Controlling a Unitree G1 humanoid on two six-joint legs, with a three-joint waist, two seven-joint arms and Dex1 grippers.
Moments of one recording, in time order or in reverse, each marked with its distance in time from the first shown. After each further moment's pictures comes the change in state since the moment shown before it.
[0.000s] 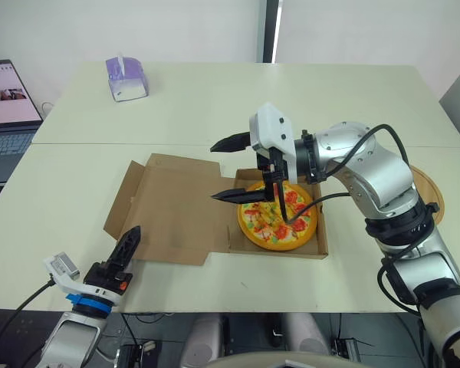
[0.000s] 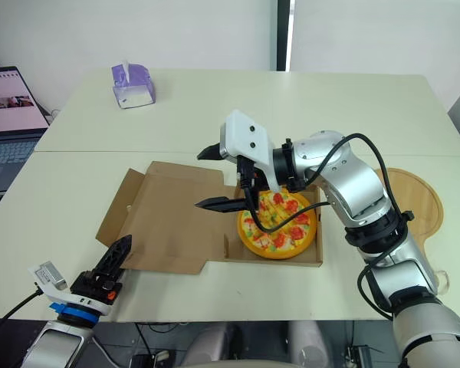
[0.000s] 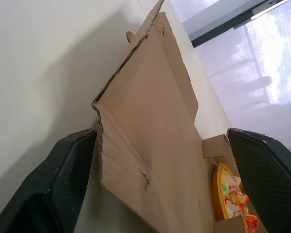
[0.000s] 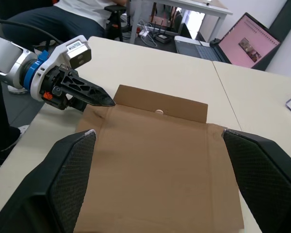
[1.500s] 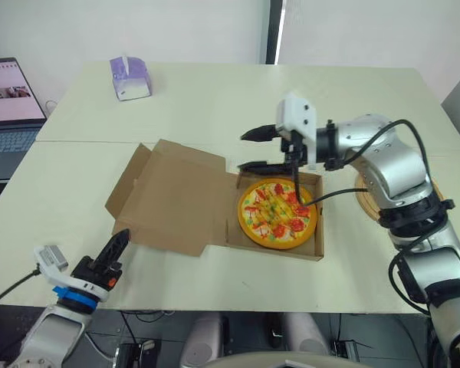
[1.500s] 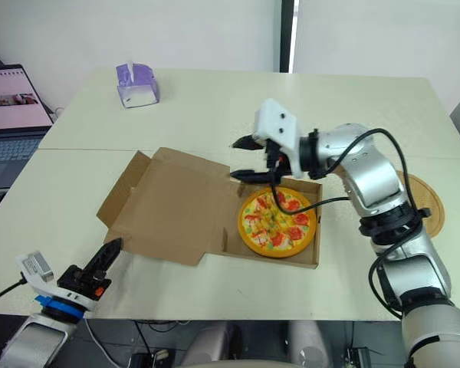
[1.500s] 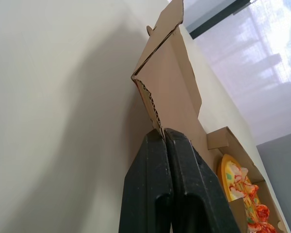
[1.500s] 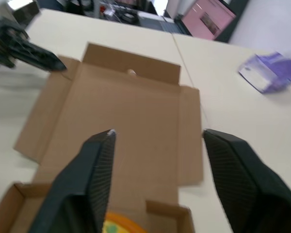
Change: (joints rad) left arm -0.034 0.182 0.003 -0.015 -0.046 -0.013 0.022; right arm 0.001 -0.103 -0.074 0.209 -0.086 -0.136 0.017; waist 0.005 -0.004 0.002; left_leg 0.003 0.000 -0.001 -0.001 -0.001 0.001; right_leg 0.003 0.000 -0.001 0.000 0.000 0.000
